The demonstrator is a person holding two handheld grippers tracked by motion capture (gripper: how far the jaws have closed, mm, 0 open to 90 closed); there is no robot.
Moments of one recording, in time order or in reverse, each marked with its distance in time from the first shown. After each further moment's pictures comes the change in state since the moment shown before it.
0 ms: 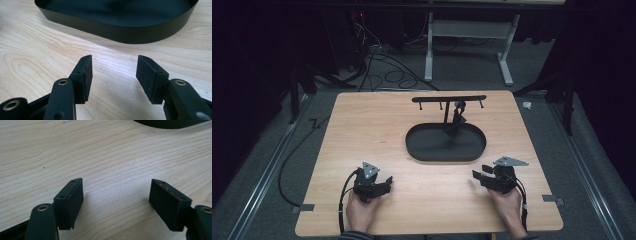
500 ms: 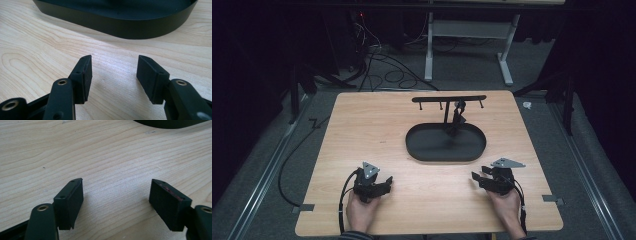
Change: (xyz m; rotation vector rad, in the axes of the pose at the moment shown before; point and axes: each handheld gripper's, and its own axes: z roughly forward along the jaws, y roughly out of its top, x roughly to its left) left arm 0.000 0.000 0.000 0.001 -0.002 0.001; right arm 0.004 -0.004 0.005 0.015 -0.035 -0.033
